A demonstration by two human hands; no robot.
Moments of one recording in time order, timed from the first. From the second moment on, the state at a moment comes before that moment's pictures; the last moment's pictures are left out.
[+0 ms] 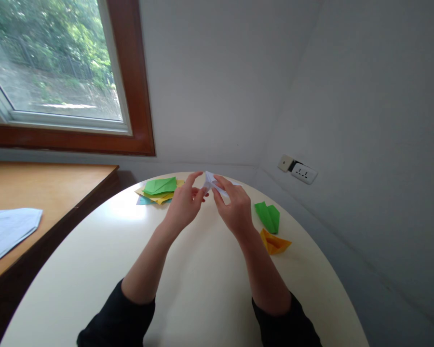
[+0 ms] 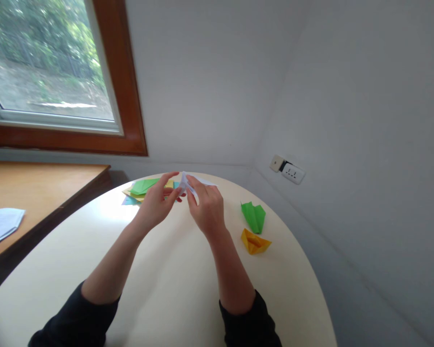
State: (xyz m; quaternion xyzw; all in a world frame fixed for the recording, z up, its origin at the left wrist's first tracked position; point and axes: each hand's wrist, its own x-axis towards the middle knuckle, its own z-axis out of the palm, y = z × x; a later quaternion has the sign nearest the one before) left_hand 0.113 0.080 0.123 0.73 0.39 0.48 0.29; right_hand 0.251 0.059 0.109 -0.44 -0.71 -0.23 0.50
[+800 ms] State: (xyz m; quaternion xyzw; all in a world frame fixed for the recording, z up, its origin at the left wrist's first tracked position) left_hand 0.113 0.086 0.115 0.75 0.30 0.50 0.31; right_hand 0.246 0.060 0.109 -0.43 -0.73 -0.21 0.50
